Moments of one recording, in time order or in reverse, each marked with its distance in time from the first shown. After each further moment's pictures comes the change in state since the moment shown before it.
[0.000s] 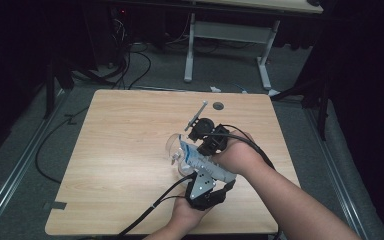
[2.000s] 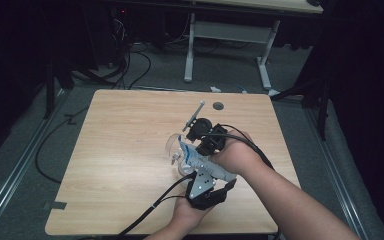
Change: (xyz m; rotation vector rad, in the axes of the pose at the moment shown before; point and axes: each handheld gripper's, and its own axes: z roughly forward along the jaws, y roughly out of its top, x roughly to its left) left arm -0.001 0.002 0.000 -0.025 -0.002 -0.018; right arm 0.003 0.004 0.000 0.006 -0.014 -0.022
